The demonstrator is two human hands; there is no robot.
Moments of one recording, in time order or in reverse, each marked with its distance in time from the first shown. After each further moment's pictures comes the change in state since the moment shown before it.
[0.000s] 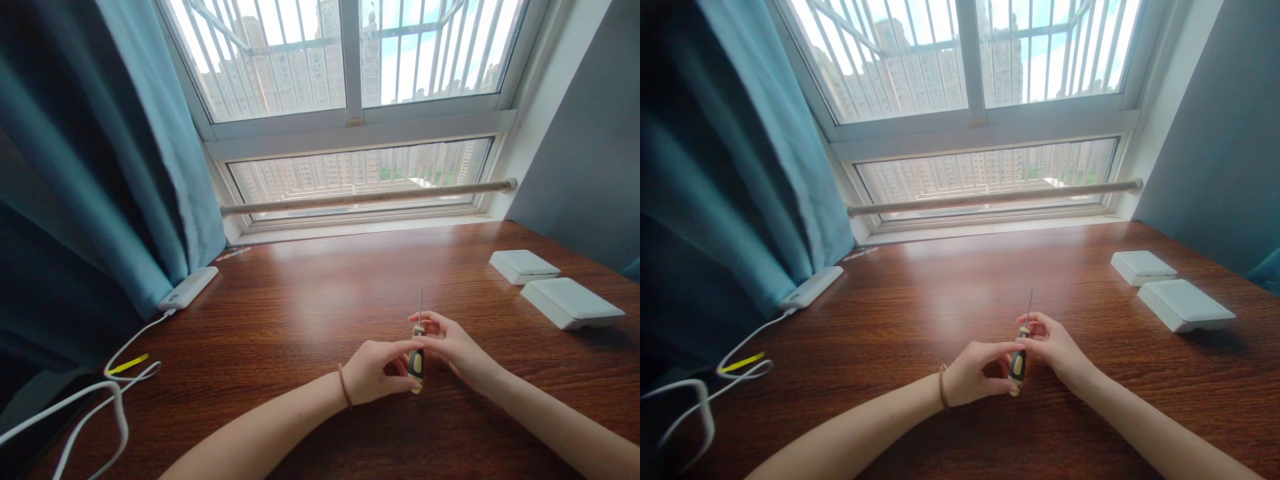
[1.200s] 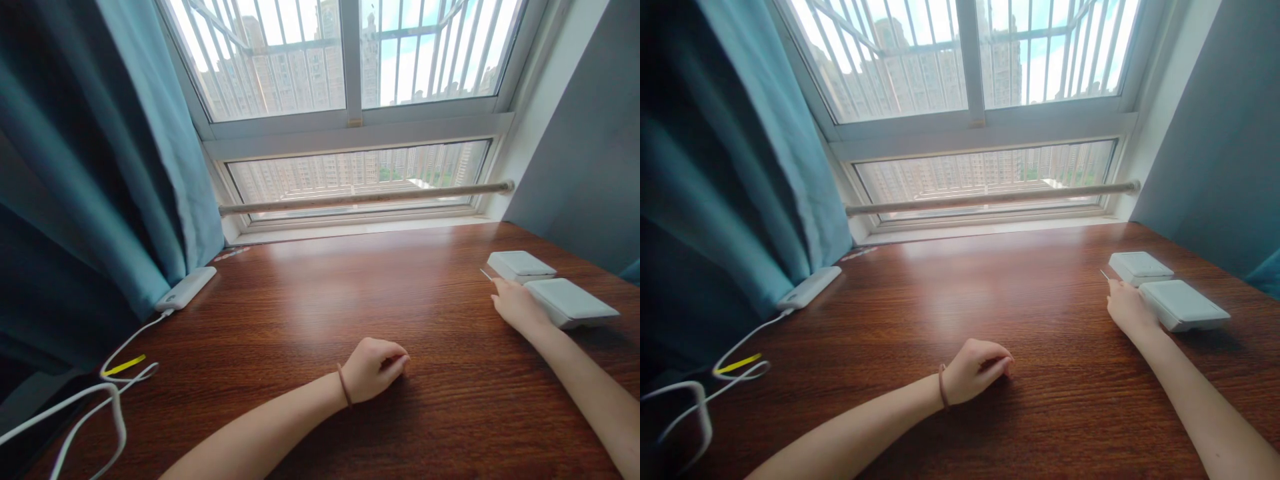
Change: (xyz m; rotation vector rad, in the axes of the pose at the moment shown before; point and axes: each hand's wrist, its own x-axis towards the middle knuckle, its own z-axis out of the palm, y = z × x) left_hand 0.002 0.008 -0.001 0.259 0.109 -0.028; right_hand 0.059 0.022 -0.203 -1.577 0.580 -0.027
